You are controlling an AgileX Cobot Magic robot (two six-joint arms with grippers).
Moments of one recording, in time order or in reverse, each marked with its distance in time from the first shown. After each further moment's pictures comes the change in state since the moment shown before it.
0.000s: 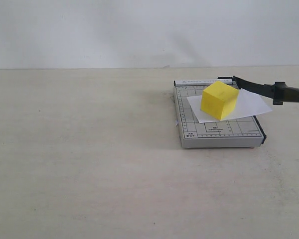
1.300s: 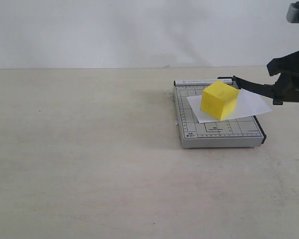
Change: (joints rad) left arm 0.000 0.000 0.000 -0.110 -0.024 -0.015; right arm 0.000 0.699 -0.499 -0.229 0.756 0.377
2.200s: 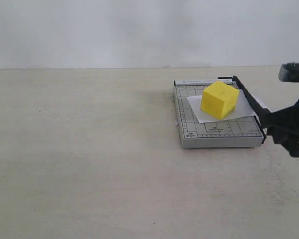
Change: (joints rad) left arm 0.000 0.000 0.000 0.002 0.000 0.000; right arm -0.002 0.070 0.320 0.119 -0.263 -0.080
